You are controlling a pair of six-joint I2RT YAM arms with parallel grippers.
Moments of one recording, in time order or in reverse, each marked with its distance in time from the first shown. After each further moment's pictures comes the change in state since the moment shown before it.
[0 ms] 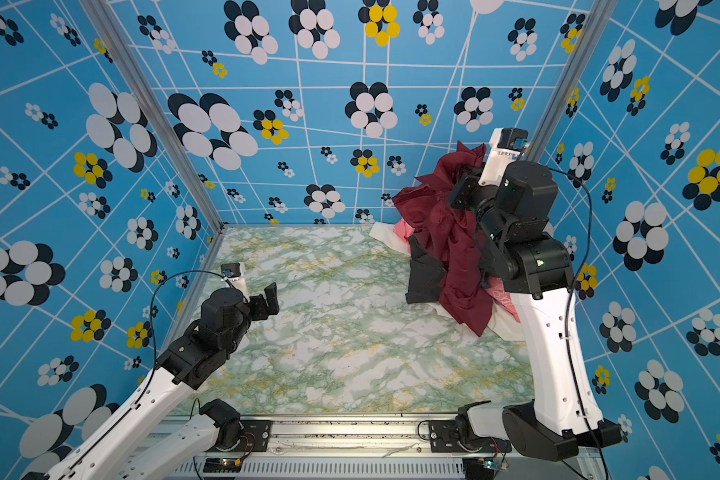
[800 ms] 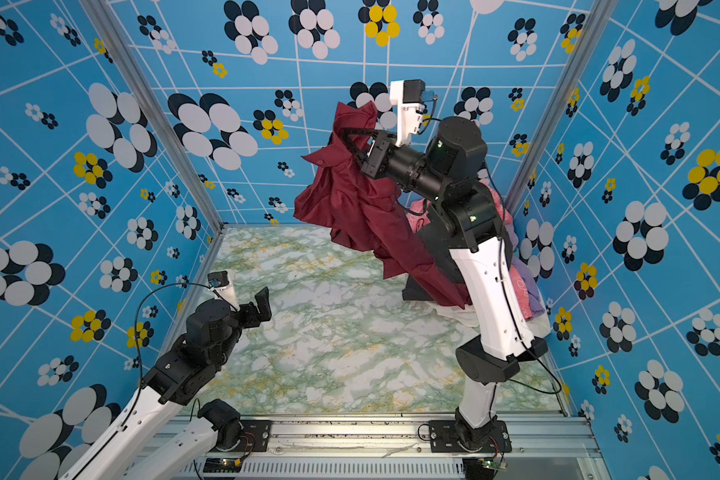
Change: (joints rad) left arm 0.000 -0.137 -0.047 -0.026 -0.020 0.000; right arm 0.304 0.515 0.670 0.111 -0.528 0.298
